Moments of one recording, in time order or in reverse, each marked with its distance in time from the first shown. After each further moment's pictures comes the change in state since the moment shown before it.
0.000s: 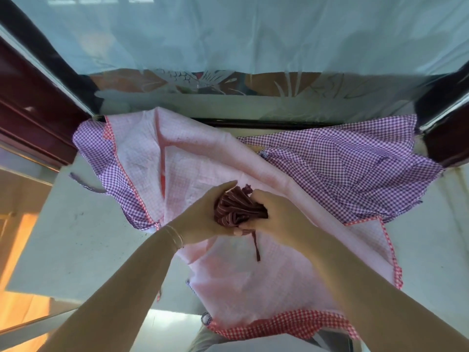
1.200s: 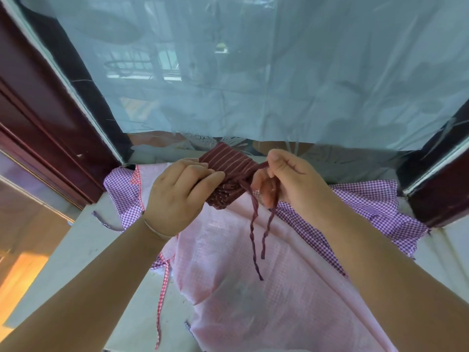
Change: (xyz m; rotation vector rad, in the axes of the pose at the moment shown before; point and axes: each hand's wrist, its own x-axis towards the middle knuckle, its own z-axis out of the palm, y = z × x) left_hand -0.033 0.086 -0.100 1.043 1.108 1.108; right_hand -0.009 -0.139 -0.093 0.557 0.139 -0.290
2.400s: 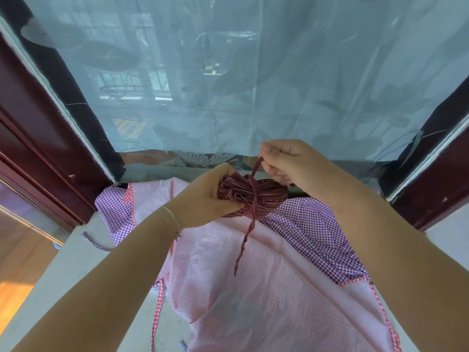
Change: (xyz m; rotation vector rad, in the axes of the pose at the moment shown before) left_hand 0.070 0.020 -0.009 -1.079 -0.715 -0.897; right_hand 0.010 -0.052 -0.022 -0.281 -0.110 -0.028
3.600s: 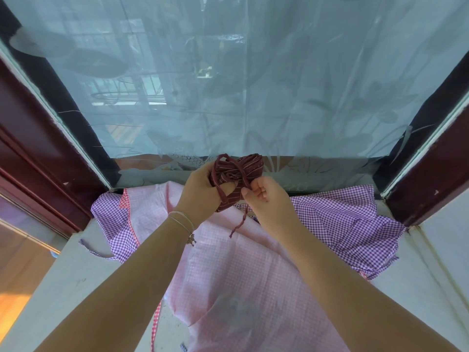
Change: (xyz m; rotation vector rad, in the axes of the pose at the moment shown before) left_hand 0.021 -0.013 0.021 -0.147 0.379 -0.049; right_hand -0.008 0.074 0.061 -0.135 0.494 0.093
